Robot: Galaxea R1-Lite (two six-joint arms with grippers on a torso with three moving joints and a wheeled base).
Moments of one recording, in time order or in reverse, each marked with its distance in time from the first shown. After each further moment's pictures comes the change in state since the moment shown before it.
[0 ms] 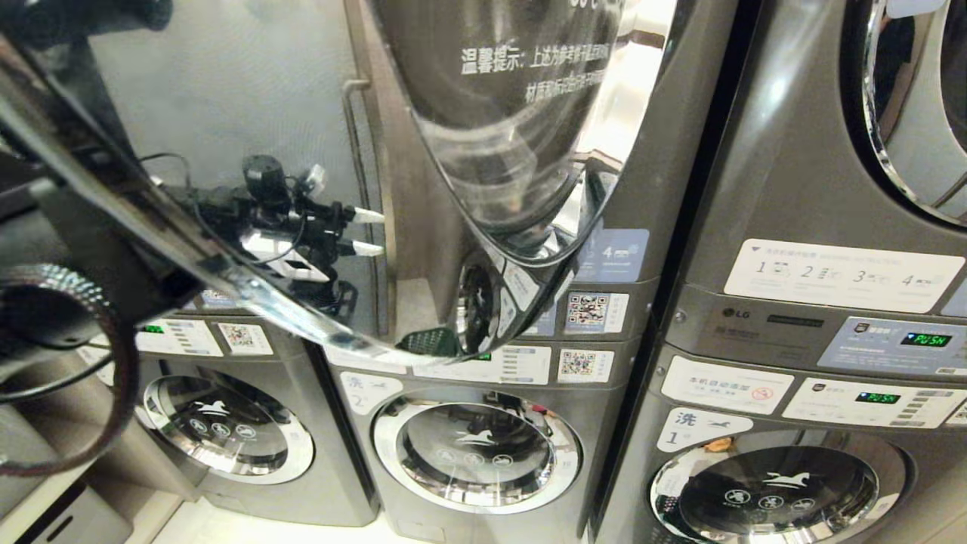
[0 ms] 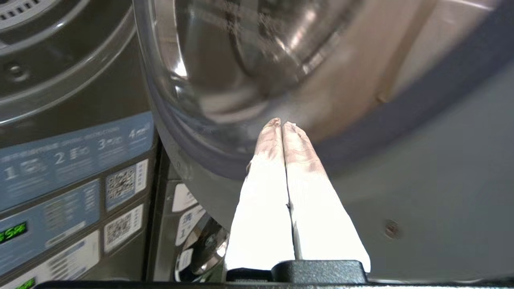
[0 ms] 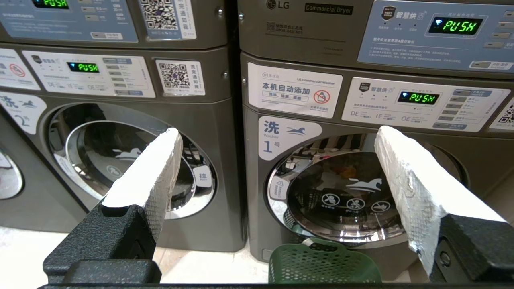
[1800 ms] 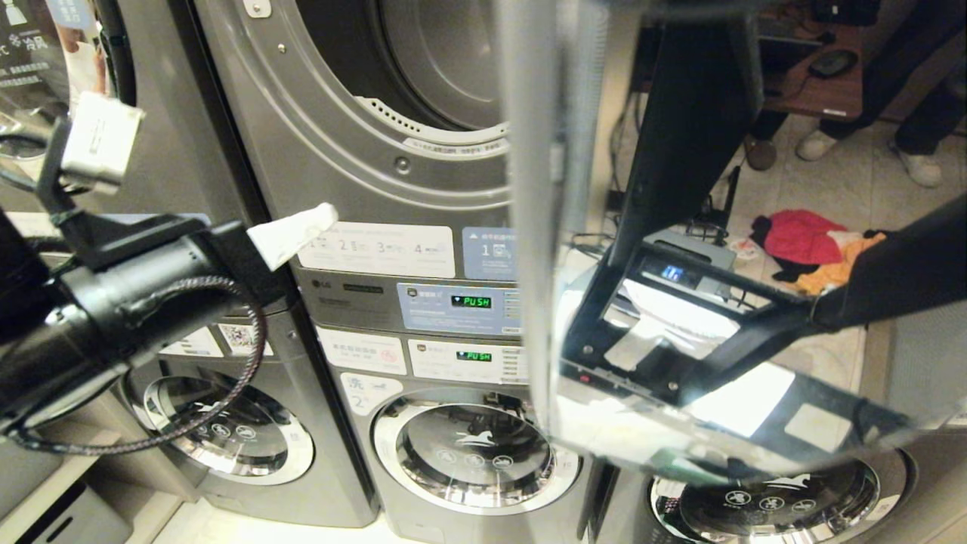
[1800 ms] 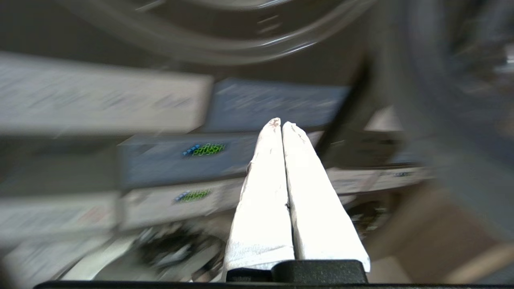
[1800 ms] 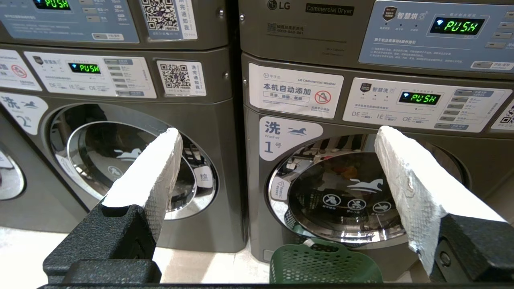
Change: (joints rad) left arm 0.126 0.049 0.104 0.052 0.428 0.108; right arm 0.000 0.000 0.000 -0.002 0.000 0.003
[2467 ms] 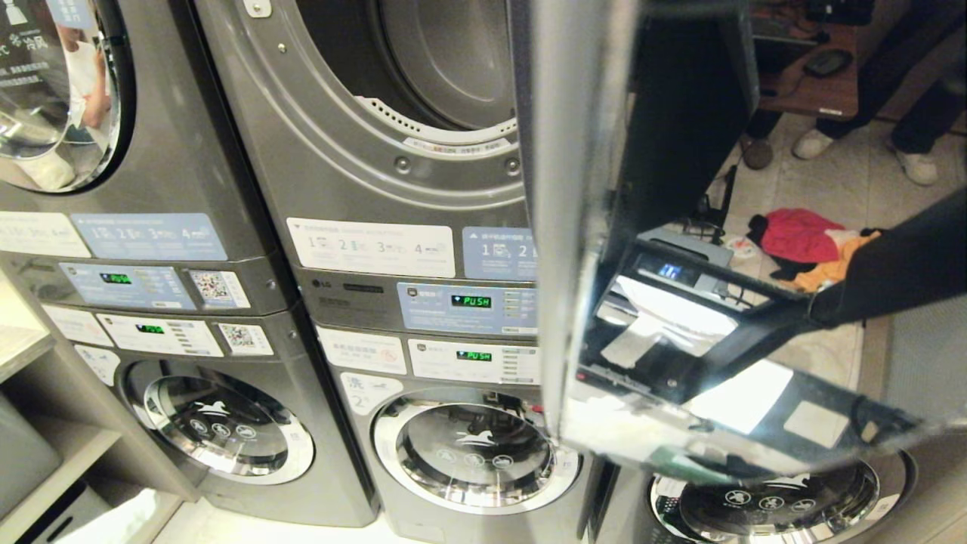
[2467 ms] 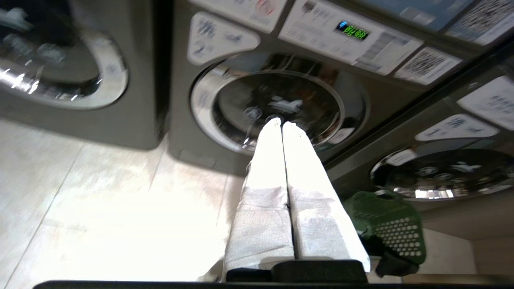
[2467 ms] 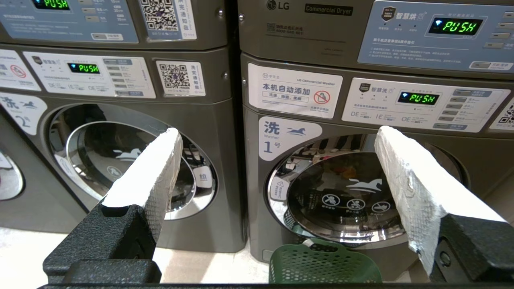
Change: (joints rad) left arm 0.573 -0.501 0.644 0.304 -0.112 0.052; right arm 0.000 0.000 0.000 0.000 -0.001 -0.002
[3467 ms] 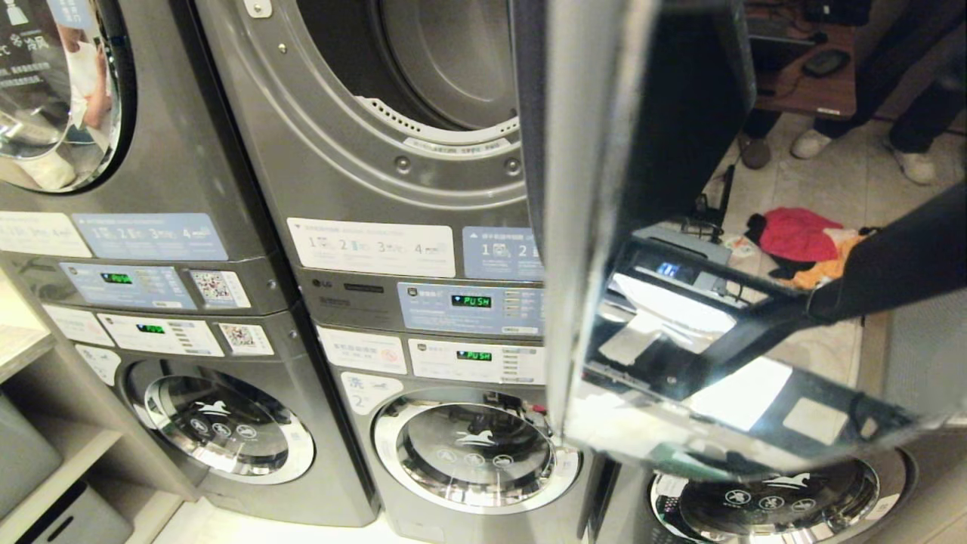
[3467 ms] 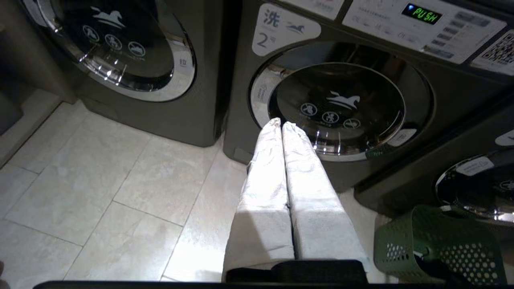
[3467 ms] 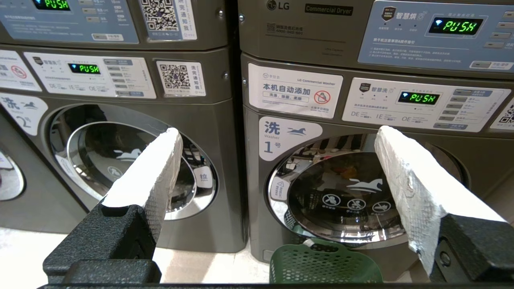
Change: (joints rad) left arm -0.170 -0.527 0.034 0.478 0.363 0.001; right arm 0.000 0.000 0.000 0.000 0.001 0.002
